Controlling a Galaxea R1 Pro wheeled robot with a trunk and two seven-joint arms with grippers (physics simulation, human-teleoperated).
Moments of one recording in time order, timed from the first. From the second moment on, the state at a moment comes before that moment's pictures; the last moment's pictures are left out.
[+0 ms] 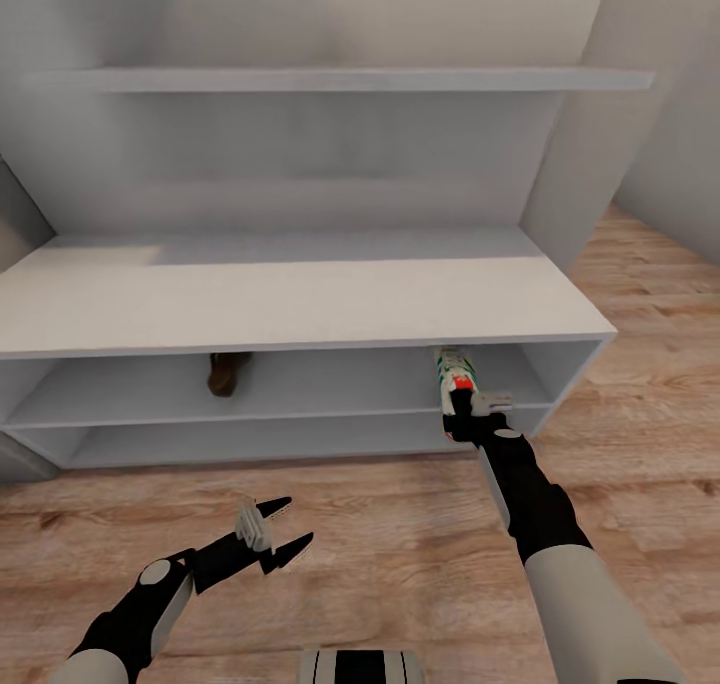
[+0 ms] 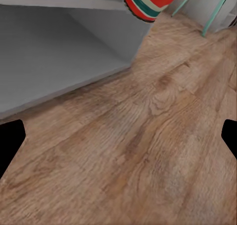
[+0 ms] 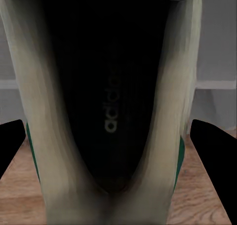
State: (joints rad) left arm -0.51 0.11 0.03 -0.59 0.10 -0.35 -1.07; right arm -0.72 0.06 -0.06 -1.00 0.17 0.50 -0.01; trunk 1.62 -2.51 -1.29
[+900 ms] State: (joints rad) left arm -0.51 0.10 0.02 -0.59 0.10 -0.35 -1.07; right arm -0.72 0.06 -0.06 -1.00 0.17 0.50 -0.01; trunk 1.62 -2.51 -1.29
